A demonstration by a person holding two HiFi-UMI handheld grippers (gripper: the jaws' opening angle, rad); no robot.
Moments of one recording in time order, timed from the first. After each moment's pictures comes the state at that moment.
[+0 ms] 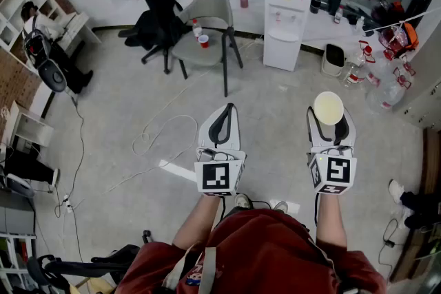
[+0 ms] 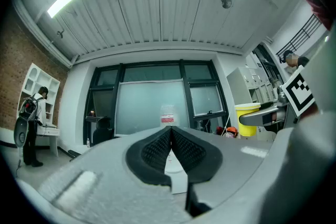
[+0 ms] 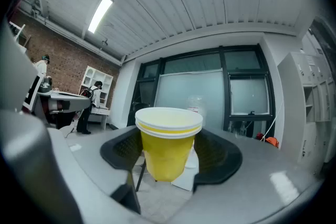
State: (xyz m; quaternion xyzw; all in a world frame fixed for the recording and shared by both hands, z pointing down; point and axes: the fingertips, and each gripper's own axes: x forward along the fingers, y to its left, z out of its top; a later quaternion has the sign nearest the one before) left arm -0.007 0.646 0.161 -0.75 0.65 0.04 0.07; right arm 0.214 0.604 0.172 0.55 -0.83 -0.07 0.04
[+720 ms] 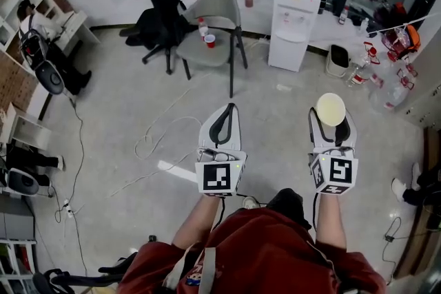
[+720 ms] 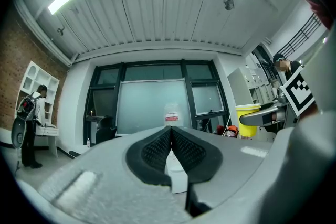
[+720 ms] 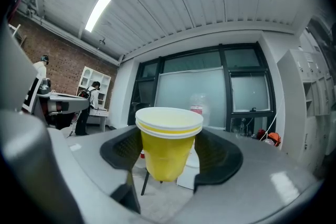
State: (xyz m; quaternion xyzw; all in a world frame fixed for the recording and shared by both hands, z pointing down) left arm -0.087 0.637 0.178 -0.75 0.65 0.04 0.08; right arm 0.142 0.596 0.192 0.56 -0.83 -0.06 0.03
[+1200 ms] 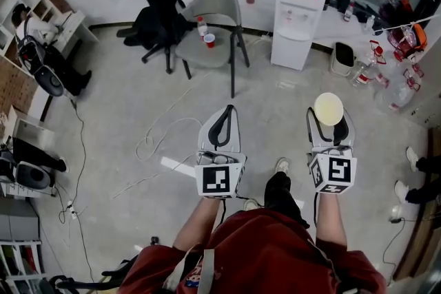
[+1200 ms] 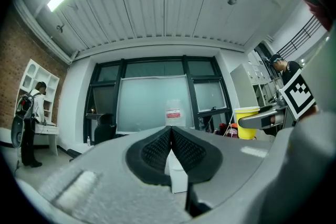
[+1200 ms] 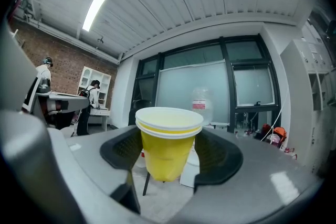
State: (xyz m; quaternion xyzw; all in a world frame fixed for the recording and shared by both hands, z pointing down) left arm -0.092 0.580 0.194 -0.75 0.66 0.03 0.06; right arm 0.131 0.533 0.217 0.55 -0.84 -0.03 0.04
